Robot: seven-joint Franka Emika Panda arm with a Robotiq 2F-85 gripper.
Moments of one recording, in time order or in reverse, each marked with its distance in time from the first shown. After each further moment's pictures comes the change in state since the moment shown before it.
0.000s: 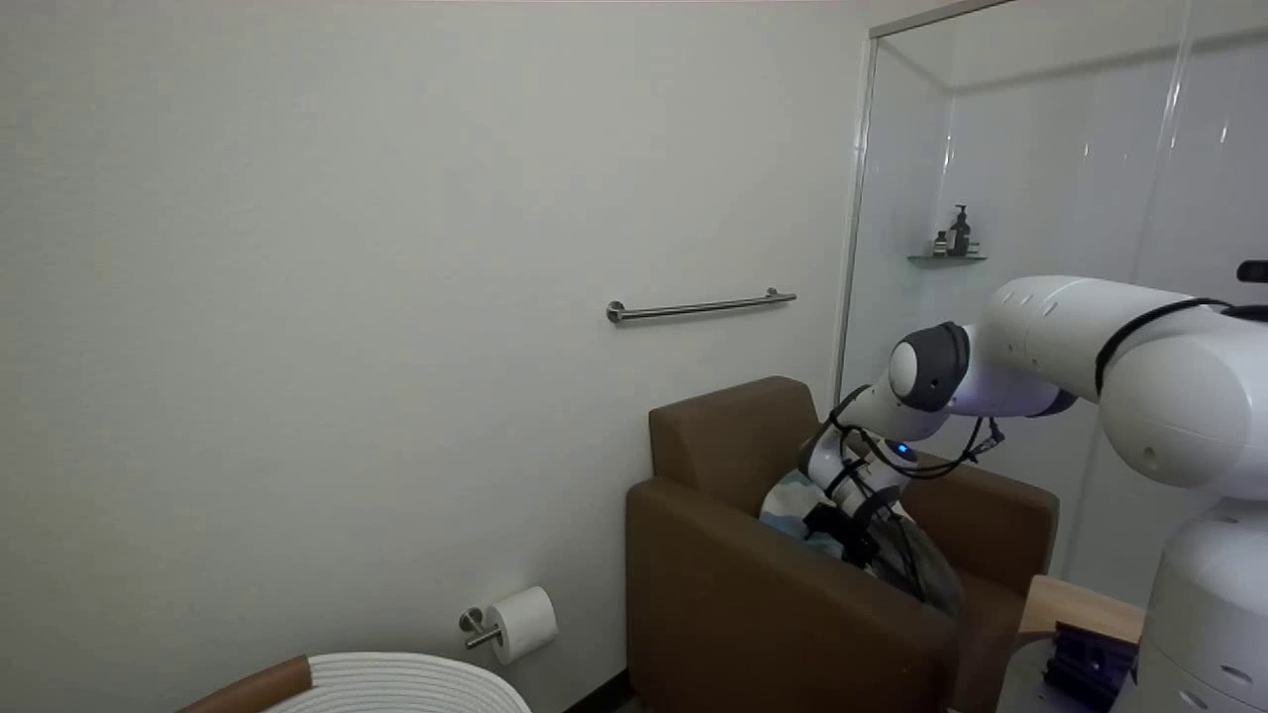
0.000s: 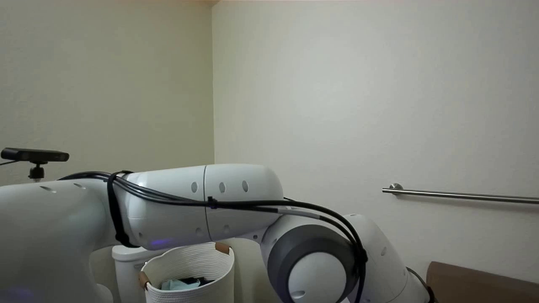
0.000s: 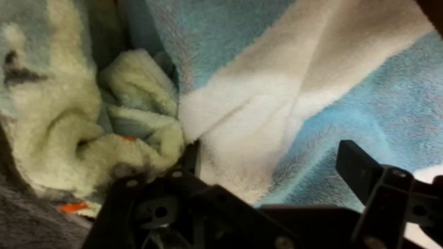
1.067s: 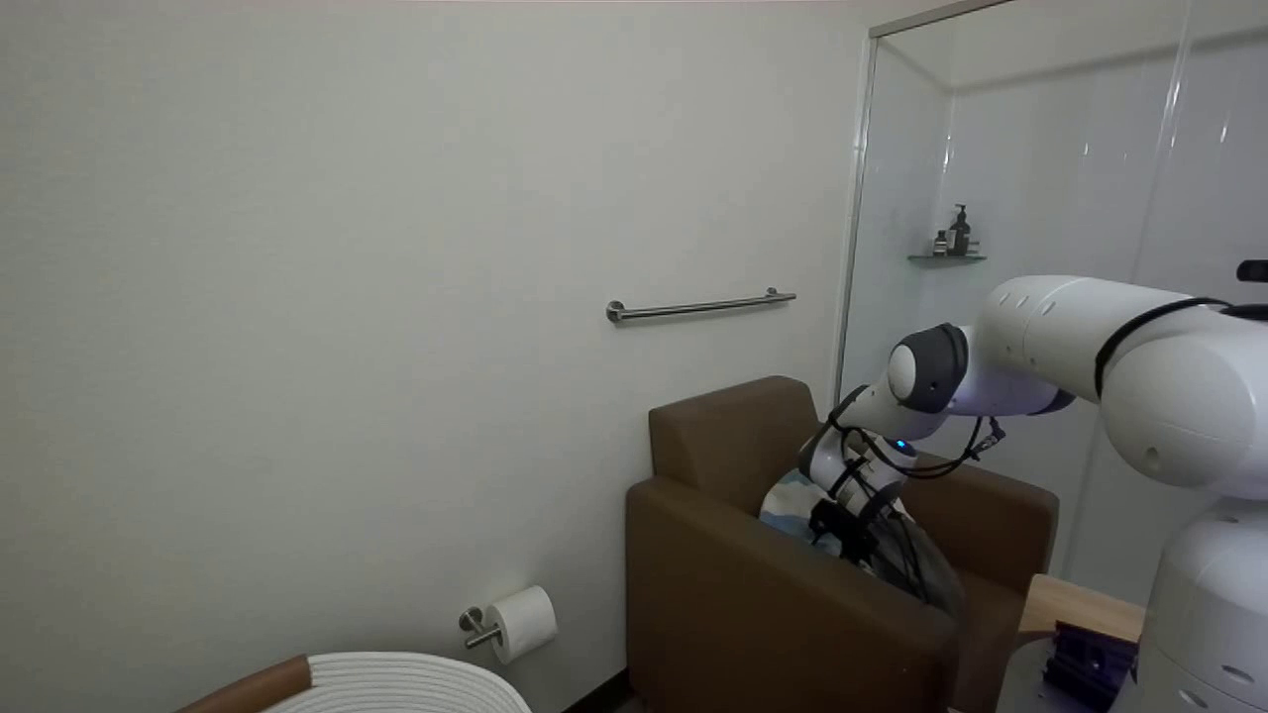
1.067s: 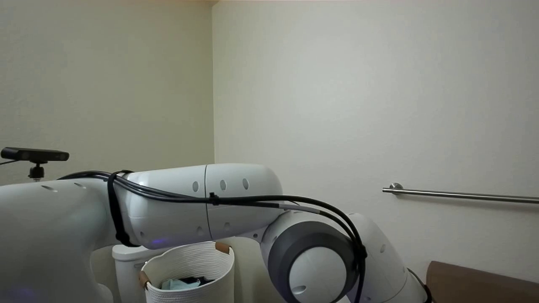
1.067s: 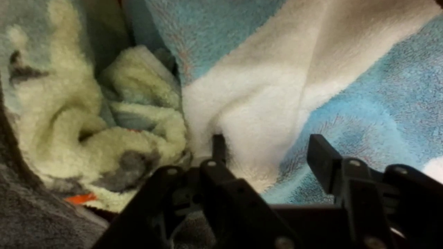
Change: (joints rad) arm 0.012 0.000 -0.035 0.007 -0.064 -0.030 0.144
